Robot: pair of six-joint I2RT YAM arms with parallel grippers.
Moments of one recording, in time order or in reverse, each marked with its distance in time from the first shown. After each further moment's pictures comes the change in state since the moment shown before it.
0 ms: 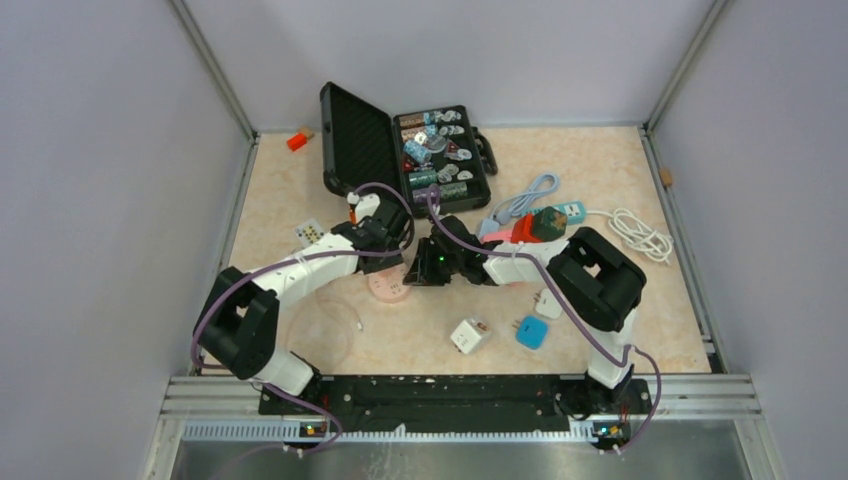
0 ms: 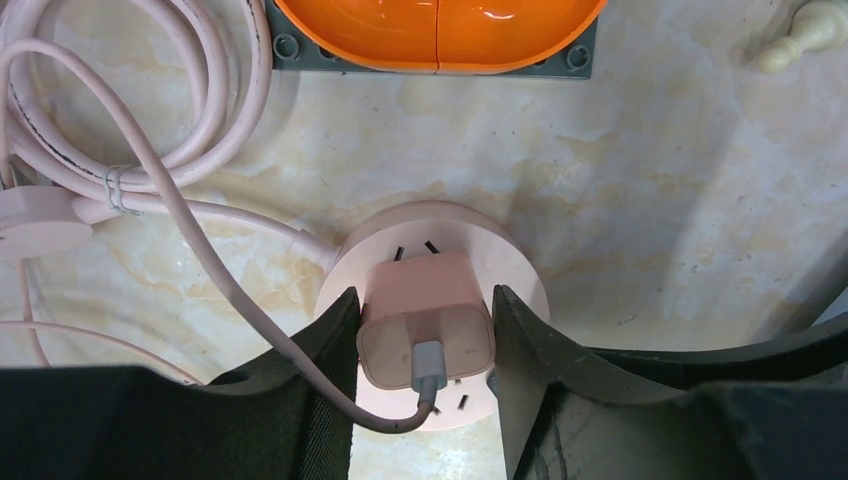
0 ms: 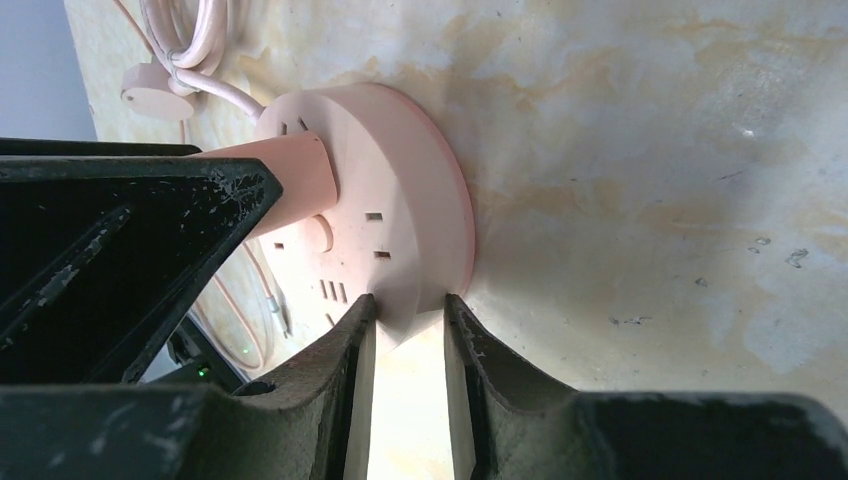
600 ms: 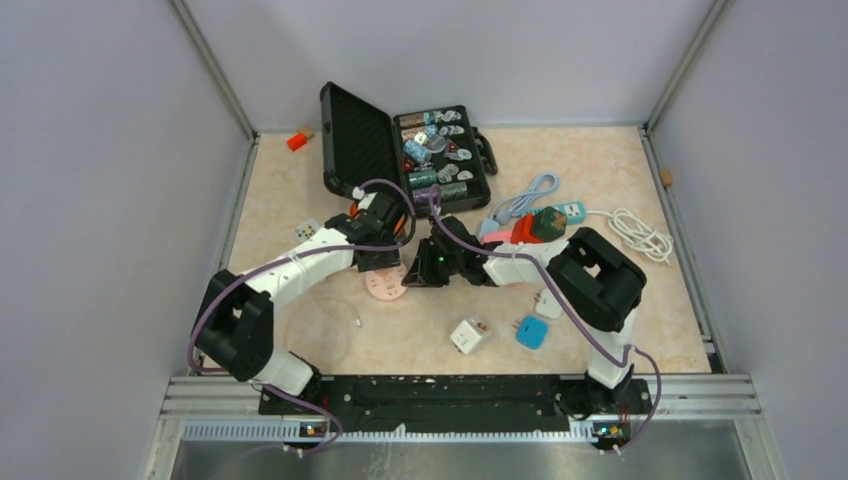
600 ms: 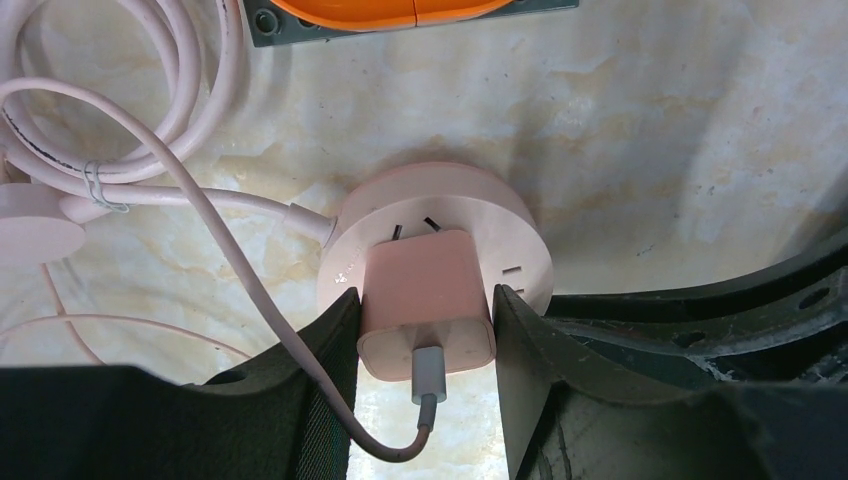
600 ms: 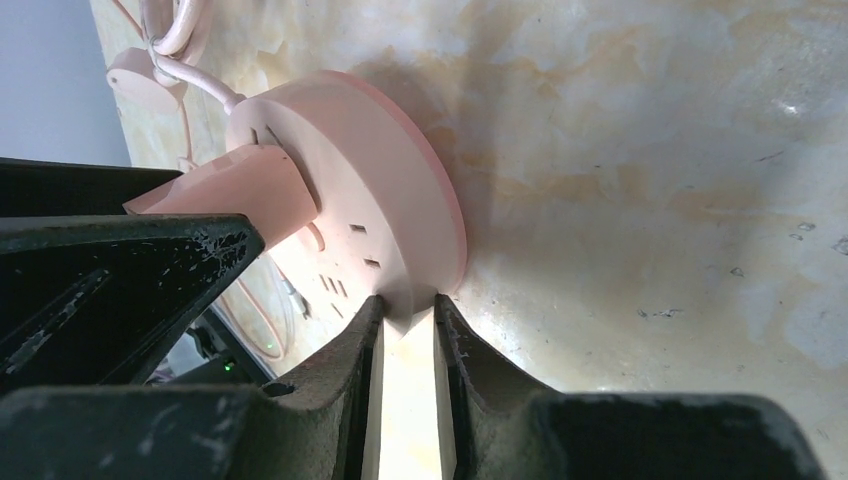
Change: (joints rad) left arm 0.028 -0.014 0.056 -0.105 0.121 0.141; right arm 0.000 0.000 -0.007 0.014 -0.017 0.050
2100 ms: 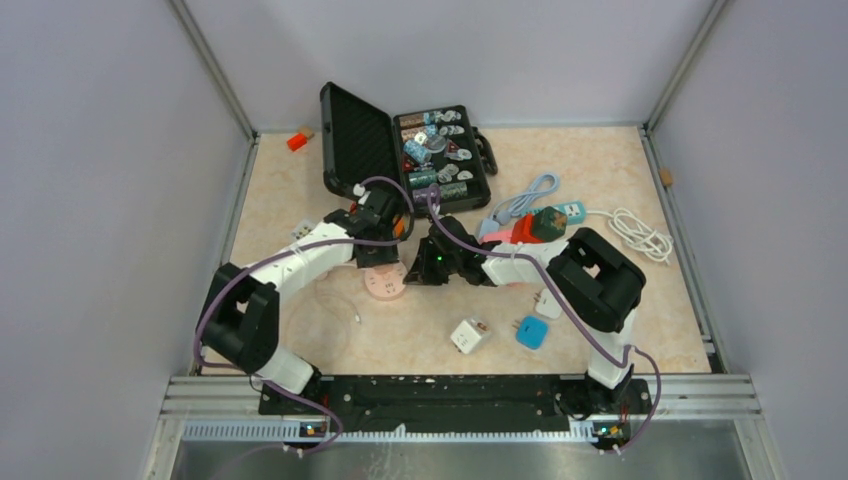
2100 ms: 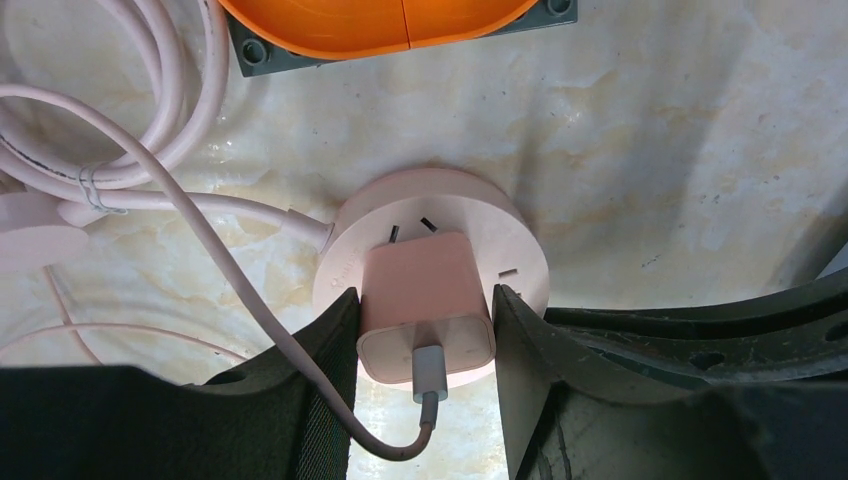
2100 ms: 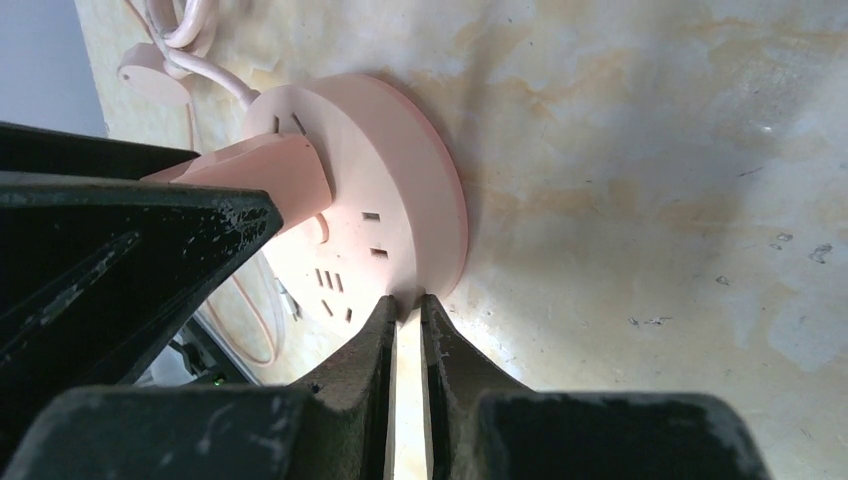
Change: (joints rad) left arm 0.067 0.039 0.012 0.030 0.096 0.088; right arm 0.009 0.001 0.015 -0.014 0.046 -0.011
